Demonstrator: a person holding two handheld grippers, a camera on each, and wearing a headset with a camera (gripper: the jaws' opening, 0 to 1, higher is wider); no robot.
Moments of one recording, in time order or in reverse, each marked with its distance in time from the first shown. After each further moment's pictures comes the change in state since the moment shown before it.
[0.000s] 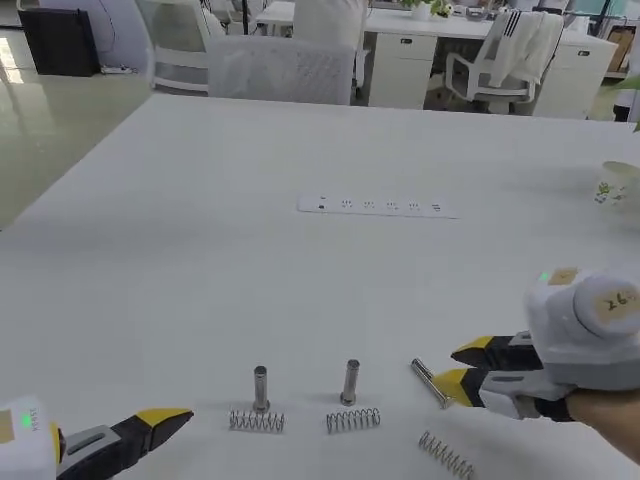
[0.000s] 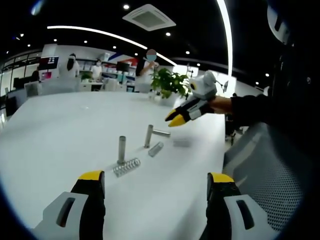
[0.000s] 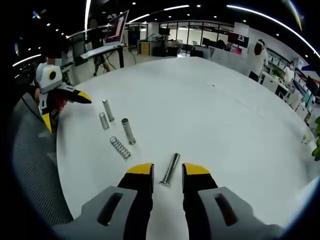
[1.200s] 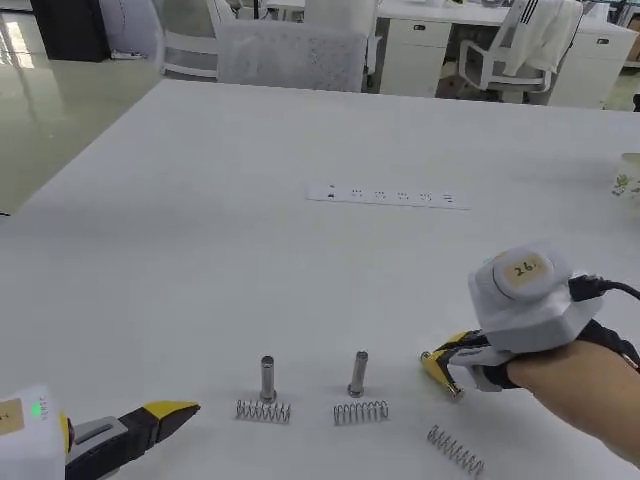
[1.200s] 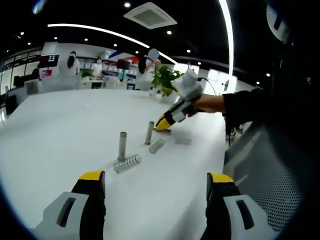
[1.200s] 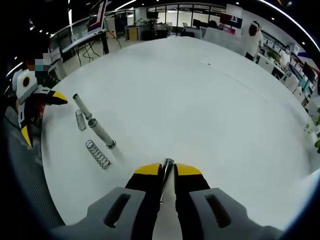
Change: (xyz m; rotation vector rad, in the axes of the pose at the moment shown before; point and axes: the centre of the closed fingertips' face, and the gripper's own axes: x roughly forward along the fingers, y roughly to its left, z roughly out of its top) left arm 0.003 0.004 -0.006 -0.009 0.017 0.004; right arm 0.044 -0.015 -0.015 0.086 0.154 -0.044
